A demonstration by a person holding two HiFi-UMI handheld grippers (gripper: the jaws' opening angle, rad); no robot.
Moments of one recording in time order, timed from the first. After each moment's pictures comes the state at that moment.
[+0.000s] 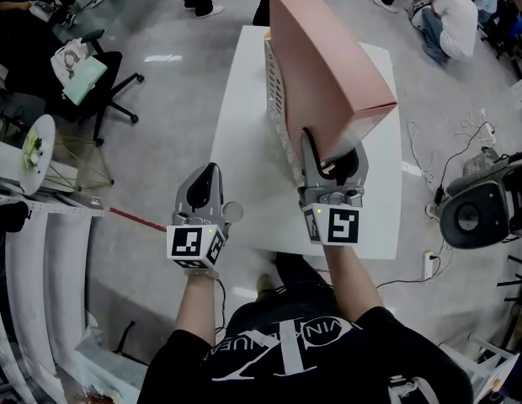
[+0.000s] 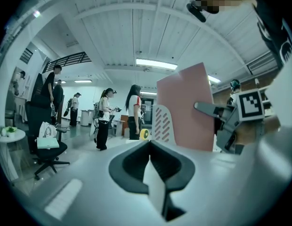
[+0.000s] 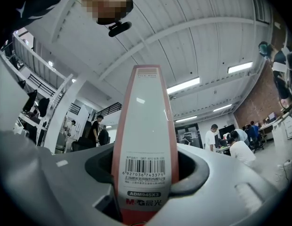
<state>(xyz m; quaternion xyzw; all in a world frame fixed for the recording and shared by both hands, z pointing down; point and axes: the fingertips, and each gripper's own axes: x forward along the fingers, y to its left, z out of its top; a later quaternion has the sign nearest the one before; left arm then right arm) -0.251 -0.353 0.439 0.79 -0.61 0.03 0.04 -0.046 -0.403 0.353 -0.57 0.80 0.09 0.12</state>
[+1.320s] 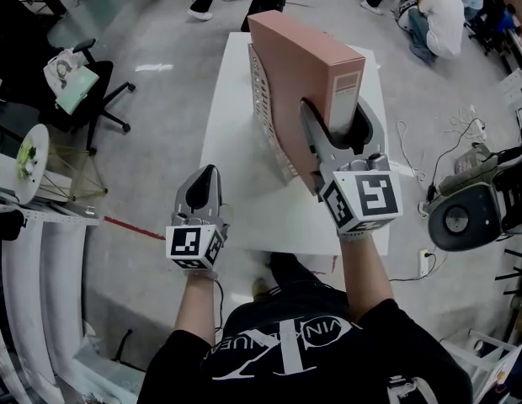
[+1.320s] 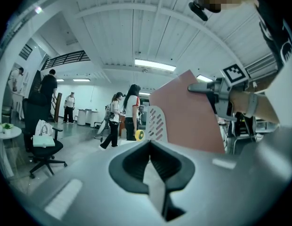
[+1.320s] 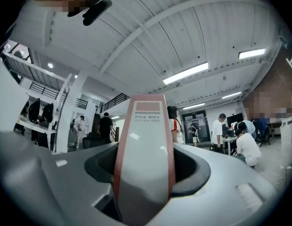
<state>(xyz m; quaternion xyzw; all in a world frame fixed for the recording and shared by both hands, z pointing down) -0.230 -0.352 0.433 0.80 -0.59 0.02 0.05 -0.031 -0.422 0.278 -0.53 0.85 0.03 0.05</state>
